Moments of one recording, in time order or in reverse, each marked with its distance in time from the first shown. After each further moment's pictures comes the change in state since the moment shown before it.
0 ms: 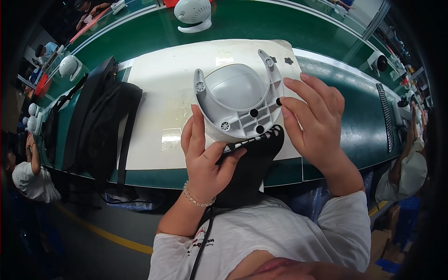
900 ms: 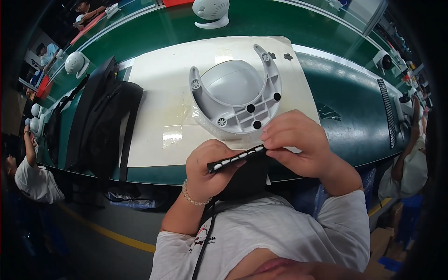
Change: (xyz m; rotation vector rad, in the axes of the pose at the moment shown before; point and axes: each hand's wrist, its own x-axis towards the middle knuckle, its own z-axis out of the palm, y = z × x) left_hand -0.006 0.003 -0.006 -0.543 -0.116 -0.067; right_hand -0.018 -0.010 0.004 0.953 -0.134 -0.009
